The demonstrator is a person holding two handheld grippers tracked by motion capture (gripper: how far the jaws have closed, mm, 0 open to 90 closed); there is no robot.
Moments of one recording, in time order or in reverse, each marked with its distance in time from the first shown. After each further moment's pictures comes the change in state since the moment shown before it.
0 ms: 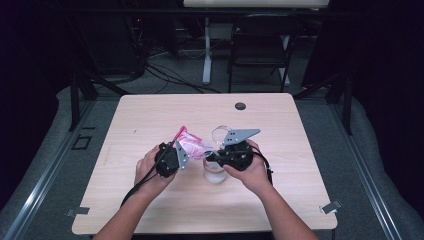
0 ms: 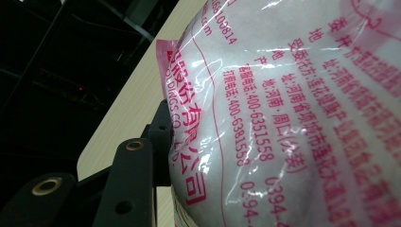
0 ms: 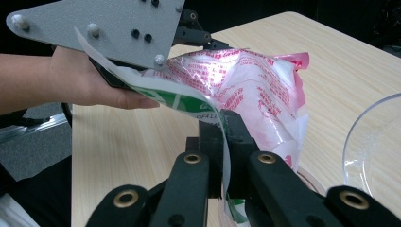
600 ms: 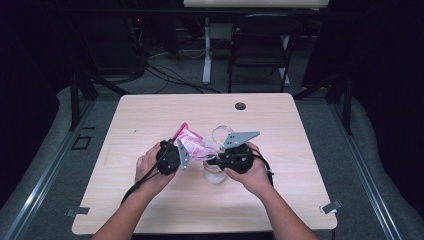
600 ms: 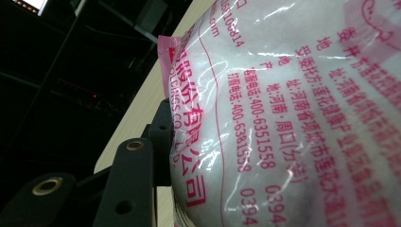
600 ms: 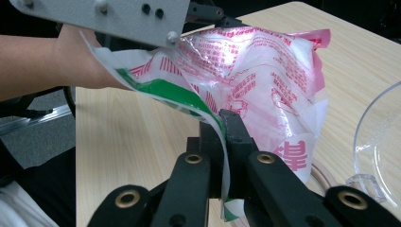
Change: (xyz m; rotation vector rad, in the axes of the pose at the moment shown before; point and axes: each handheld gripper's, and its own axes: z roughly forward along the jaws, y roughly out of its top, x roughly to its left) left arm 0.002 0.006 0.001 -0.010 0.043 0.050; right arm 0.003 -0.006 0.000 0.029 0.011 -0.004
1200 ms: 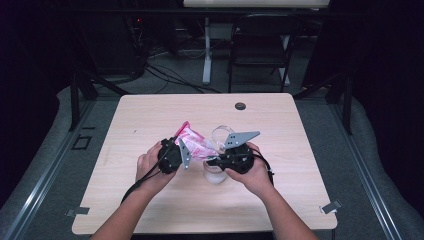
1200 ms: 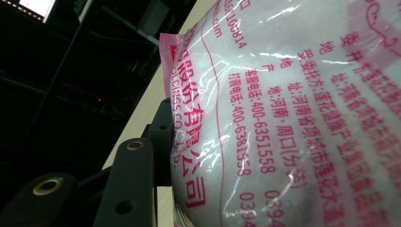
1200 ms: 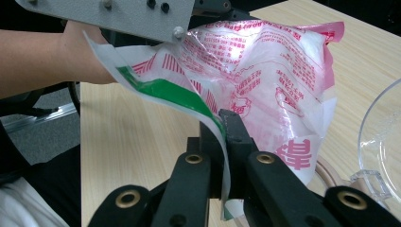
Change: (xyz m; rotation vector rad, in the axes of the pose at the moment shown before) left arm 0.001 0.004 0.000 0.000 0.013 0.032; right arm -0.001 -0.001 -0.001 0.008 0.016 0.007
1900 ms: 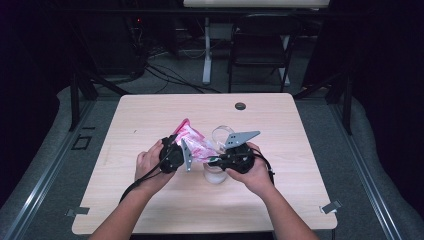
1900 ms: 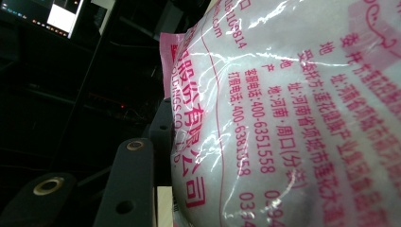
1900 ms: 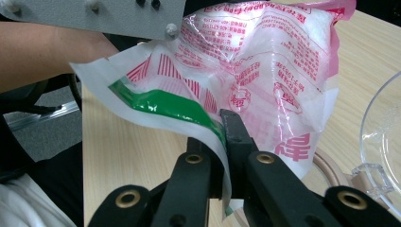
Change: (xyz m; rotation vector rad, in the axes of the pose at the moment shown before) left arm -0.001 0.005 -0.004 0.002 0.077 0.095; right arm -0.003 -0.002 0.000 0.015 0.012 0.011
